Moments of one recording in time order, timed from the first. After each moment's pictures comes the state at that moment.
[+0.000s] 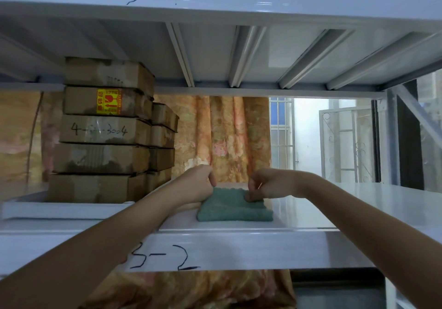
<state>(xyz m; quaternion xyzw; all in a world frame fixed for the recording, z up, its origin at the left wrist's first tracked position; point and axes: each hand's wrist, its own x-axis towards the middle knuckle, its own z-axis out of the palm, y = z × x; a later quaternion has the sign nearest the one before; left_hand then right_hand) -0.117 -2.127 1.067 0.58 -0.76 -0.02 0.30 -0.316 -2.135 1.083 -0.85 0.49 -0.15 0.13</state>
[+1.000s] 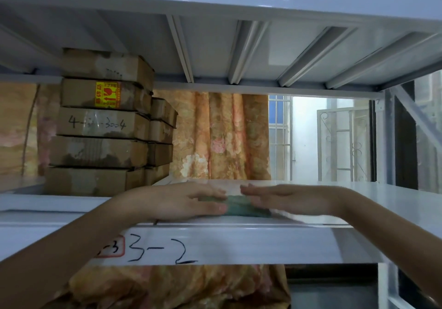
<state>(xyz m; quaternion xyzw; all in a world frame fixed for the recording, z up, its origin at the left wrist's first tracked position) -0.100 -2.053 1.065 0.49 -0.86 -0.10 0.11 -0.339 -2.072 1.069 -0.88 0.45 -0.08 0.13</state>
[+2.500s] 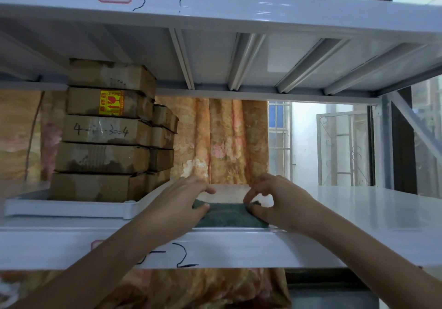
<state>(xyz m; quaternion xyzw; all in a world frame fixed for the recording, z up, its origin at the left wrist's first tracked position) -0.108 -2.040 1.041 0.52 -0.79 0.09 0.31 -0.315 -2.056 1.051 -0.83 0.48 -0.28 -0.07</state>
